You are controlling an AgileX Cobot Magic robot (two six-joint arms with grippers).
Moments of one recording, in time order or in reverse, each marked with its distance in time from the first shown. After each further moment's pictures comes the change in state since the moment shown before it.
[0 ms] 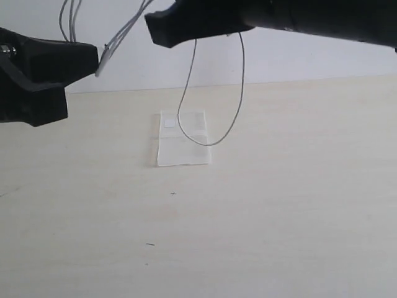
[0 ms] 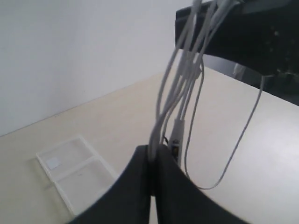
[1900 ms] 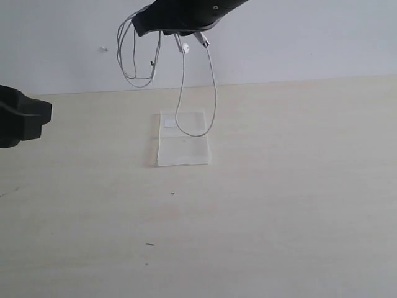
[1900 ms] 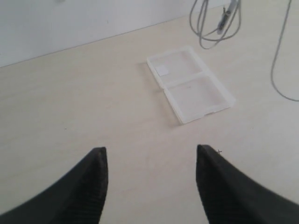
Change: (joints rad) left arm 0.239 0.060 0.015 0.081 0.274 -0.041; right arm -0.185 0.559 -0.655 -0.933 0.622 0.995
